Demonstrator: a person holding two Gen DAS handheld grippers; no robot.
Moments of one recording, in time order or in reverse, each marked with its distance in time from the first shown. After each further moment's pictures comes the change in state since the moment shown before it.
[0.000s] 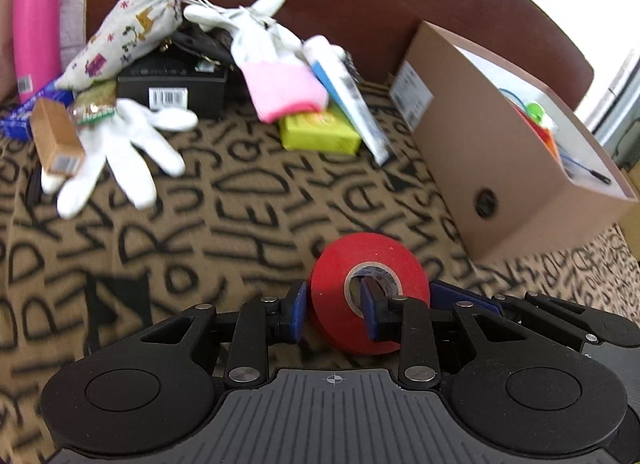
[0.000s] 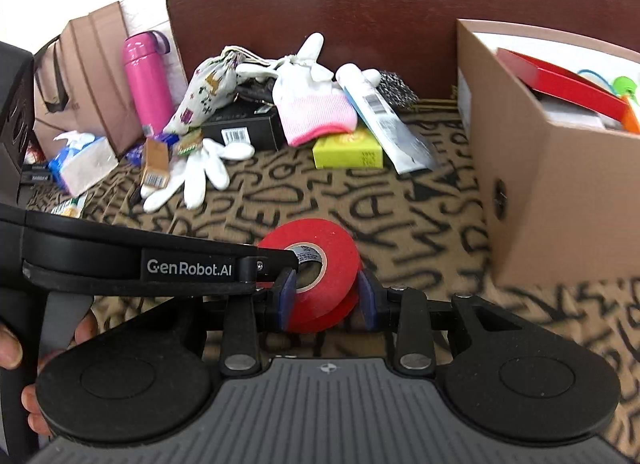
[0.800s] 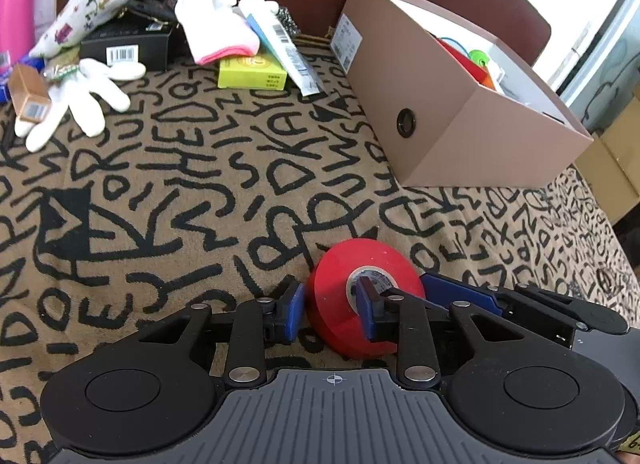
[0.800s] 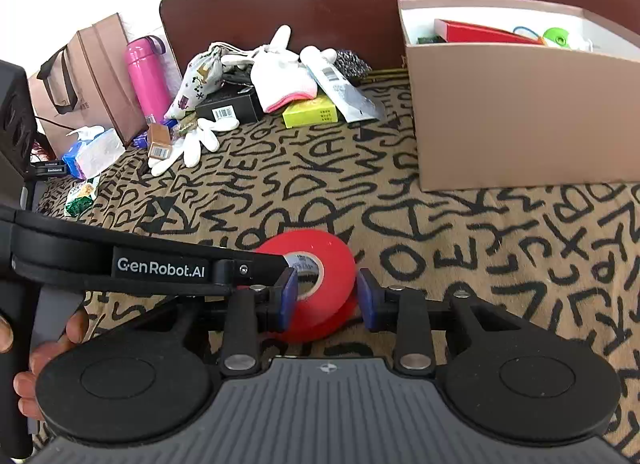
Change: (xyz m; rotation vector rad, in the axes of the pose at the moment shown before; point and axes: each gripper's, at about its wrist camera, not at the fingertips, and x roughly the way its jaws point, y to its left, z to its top) left arm -0.013 -0.043 -0.044 0.032 0.071 -0.066; right arm -0.051 -0.035 -0.048 0.078 0.007 0.014
